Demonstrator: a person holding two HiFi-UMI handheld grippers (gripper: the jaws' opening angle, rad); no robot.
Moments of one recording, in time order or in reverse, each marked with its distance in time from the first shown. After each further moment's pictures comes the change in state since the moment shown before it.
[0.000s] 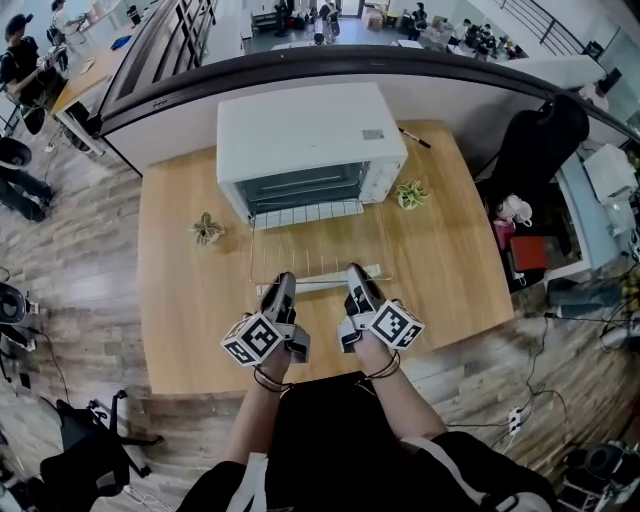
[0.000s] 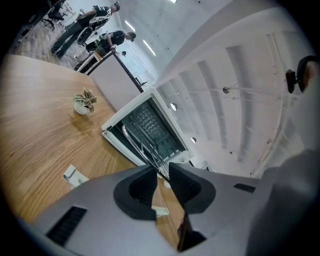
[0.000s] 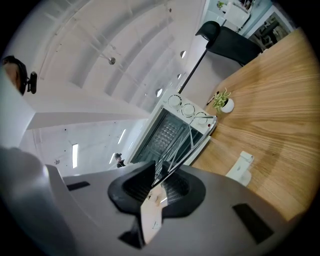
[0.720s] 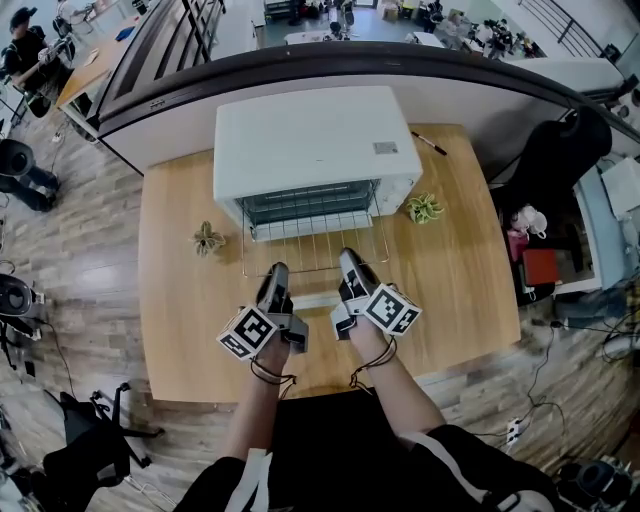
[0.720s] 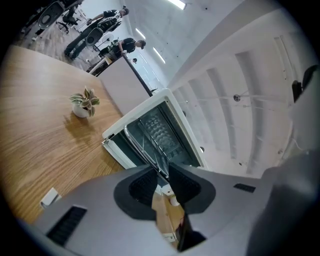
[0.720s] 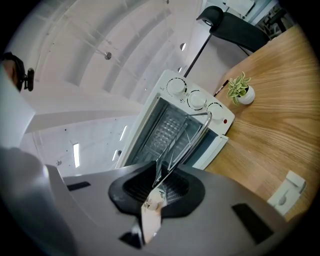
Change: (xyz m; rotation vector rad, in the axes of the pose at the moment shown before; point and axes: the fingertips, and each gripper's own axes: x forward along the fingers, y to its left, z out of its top) left arm 0.055 0.023 0.032 -0.079 -0.091 0.067; right arm 0.082 -0.012 0.025 0.020 0.063 0.031
